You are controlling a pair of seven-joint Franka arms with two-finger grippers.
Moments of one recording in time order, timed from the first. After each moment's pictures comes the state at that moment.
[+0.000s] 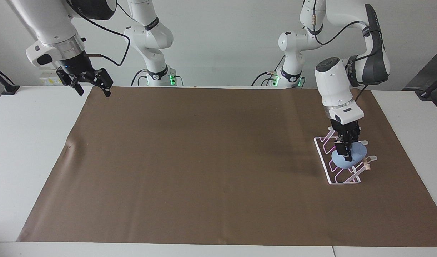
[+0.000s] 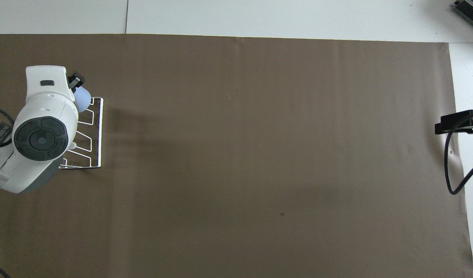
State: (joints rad) left arm 0.13 0.07 -0.26 -2.06 0.88 2.49 -1.53; right arm -0.09 -0.05 -0.01 -1.62 0.01 1.59 0.00
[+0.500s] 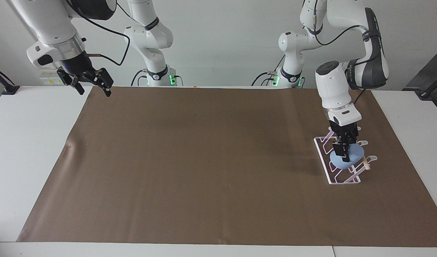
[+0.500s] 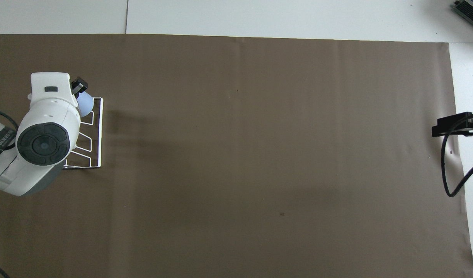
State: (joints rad) left arm 0.14 0.07 -0.26 -2.09 0.89 2.52 -1.53; right arm -0.08 -0.05 0.00 -1.62 0.01 1.57 0.02
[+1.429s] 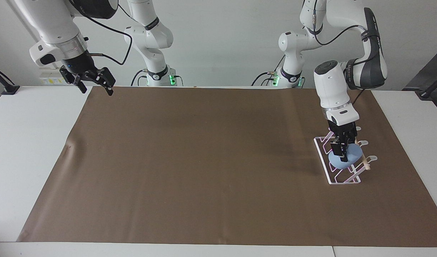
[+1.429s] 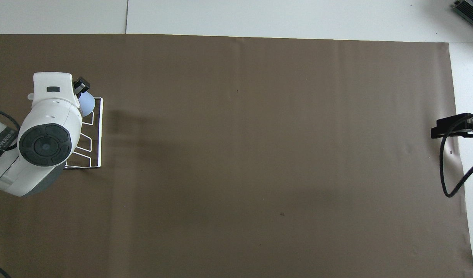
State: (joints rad) left arm 0.14 0.06 -0.27 -2.09 0.89 2.52 -1.52; right arm -0.05 -0.05 -0.03 -1.62 0.01 1.55 0.04
